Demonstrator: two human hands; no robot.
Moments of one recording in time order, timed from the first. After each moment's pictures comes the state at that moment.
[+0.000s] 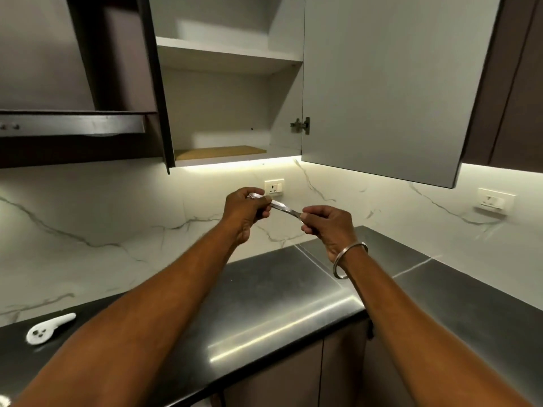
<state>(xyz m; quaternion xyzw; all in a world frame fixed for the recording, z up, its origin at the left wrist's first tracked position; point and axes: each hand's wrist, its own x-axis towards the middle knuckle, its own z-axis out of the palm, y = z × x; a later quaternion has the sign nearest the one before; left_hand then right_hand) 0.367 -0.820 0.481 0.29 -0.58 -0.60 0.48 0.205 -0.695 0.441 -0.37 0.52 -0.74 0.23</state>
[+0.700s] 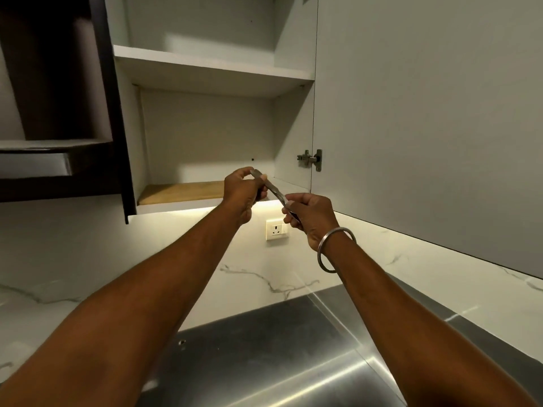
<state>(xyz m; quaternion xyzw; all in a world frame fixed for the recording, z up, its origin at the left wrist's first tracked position) 0.215 -1.035 0.580 0.26 -0.54 -0.58 0.56 0.098 -0.912 0.543 -0.43 0.51 -0.70 0.26</state>
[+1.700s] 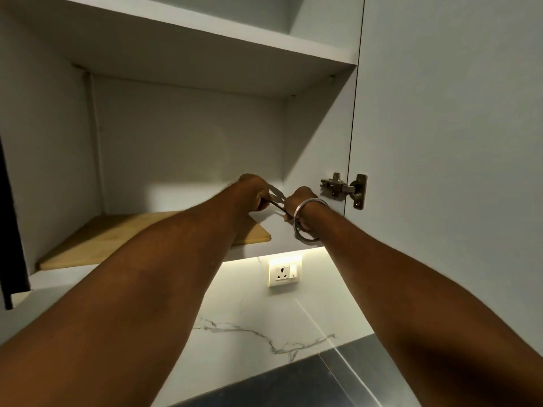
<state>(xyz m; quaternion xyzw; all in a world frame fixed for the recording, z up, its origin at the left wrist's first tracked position) 0.100 -1.293 0.630 0.42 -0.64 -0.54 0.36 -0.003 -1.189 0.619 -0.43 0.78 -0.44 0.11</state>
